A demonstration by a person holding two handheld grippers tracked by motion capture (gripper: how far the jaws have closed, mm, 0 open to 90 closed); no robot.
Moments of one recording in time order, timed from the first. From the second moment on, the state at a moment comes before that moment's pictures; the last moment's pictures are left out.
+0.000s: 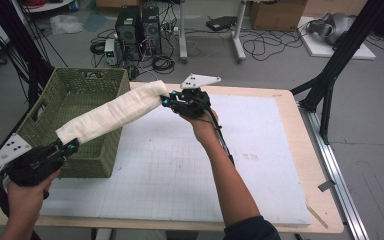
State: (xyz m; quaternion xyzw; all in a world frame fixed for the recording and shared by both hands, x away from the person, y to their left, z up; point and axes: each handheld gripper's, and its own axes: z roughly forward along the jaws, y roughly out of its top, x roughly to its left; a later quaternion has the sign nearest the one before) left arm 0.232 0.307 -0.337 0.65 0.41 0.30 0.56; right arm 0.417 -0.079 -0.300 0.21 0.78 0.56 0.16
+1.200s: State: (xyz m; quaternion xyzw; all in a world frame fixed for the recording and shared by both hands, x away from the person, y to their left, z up) left arm 0.234 0.382 -0.351 0.62 0.50 0.34 0.50; right arm 0.488 0.088 -0.300 0.19 0.81 0.53 0.14
